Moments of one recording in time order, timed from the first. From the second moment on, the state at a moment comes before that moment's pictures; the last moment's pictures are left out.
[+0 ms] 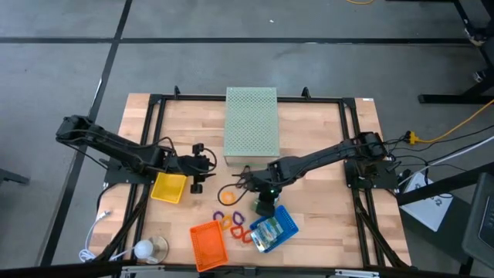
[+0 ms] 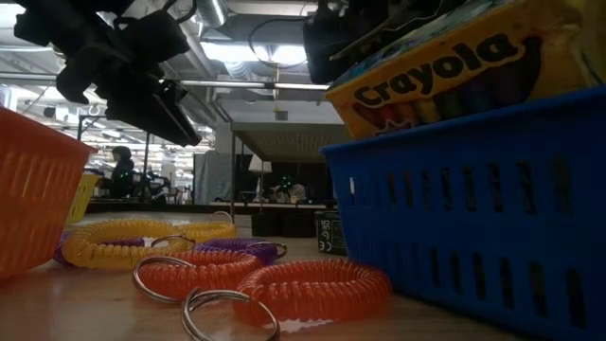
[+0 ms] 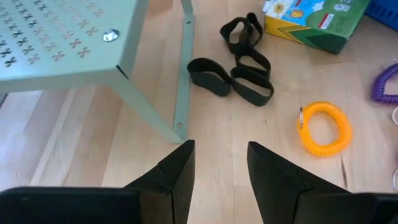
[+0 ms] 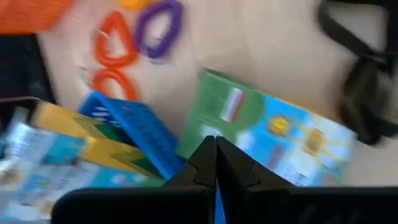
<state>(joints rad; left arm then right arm) -0.18 1.08 0.51 -0.12 -0.30 -0.04 0.25 1.93 1.44 -0.75 -0.24 0.52</state>
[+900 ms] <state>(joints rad) -0.26 0.86 0.51 -0.06 -0.46 0.09 0.42 1.18 0.85 -0.56 0.13 0.69</state>
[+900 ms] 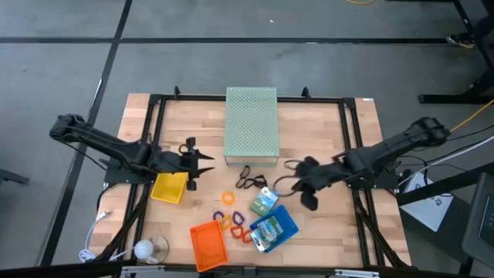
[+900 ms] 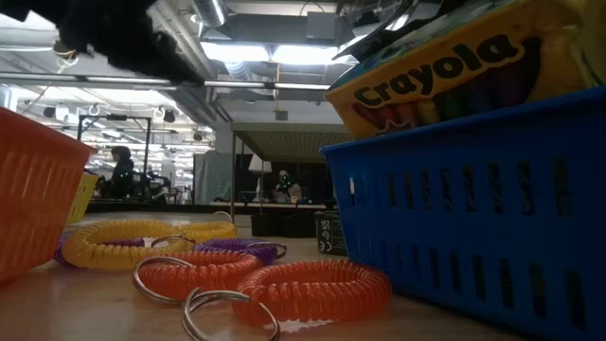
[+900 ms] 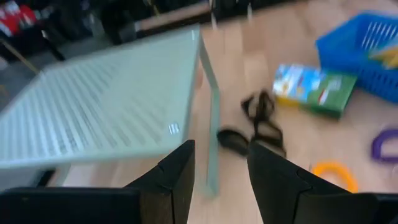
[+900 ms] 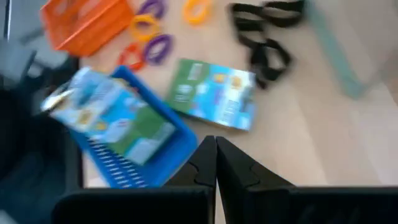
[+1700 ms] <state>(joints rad) 0.13 0.83 0.13 0.40 -0.10 -0.08 0.32 1.12 0.37 0.05 0.14 0.93</state>
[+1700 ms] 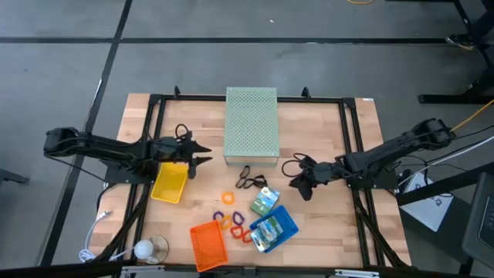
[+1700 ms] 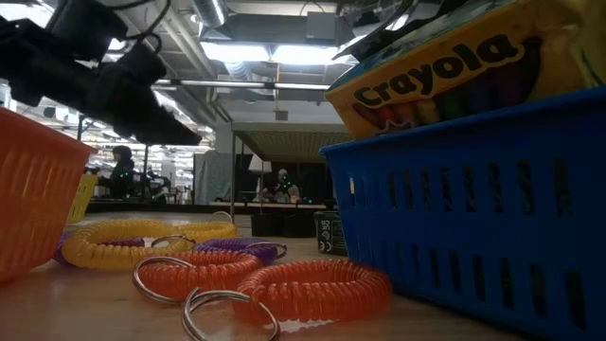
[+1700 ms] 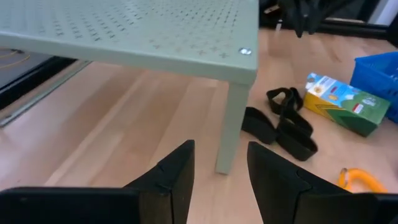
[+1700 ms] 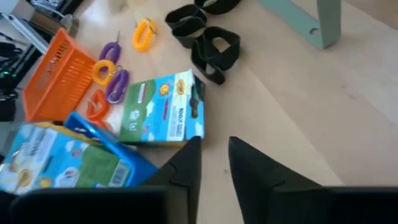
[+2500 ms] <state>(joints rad) 0.14 0.83 0.13 0.36 -0.08 -0.07 0.16 1.62 0.48 0.43 -0.22 0.81</state>
